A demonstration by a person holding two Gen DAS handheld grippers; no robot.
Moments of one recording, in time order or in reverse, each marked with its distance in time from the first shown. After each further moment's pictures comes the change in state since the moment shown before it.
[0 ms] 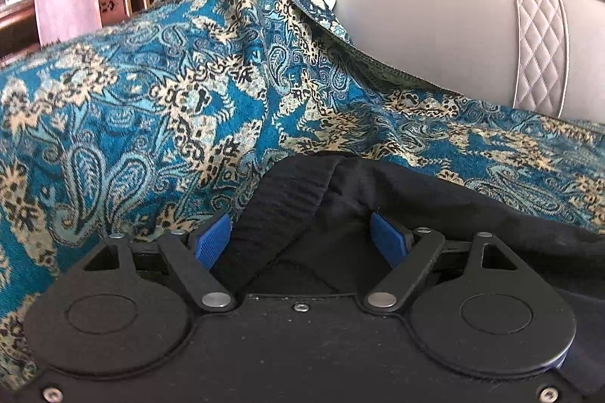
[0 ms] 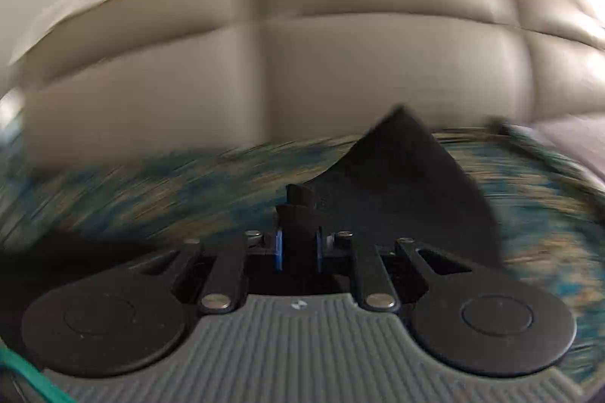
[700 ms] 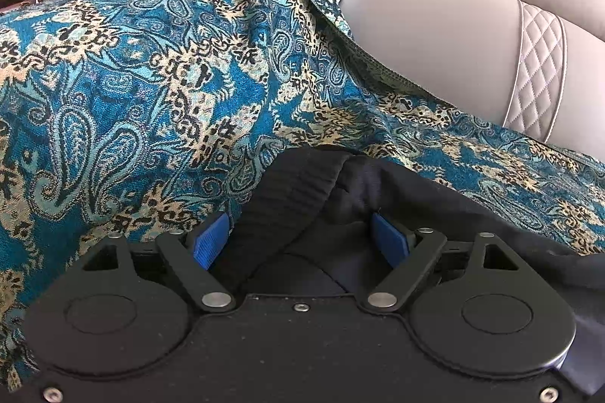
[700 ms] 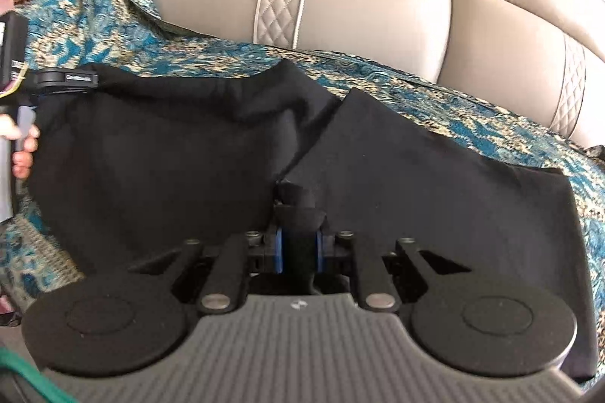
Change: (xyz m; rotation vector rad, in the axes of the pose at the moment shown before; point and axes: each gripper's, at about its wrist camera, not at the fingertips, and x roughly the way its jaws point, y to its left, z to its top) left arm 0.004 0.017 -0.001 -0.109 0.041 -0.080; right arm -0.019 0.170 -0.089 -0.298 0.139 0.138
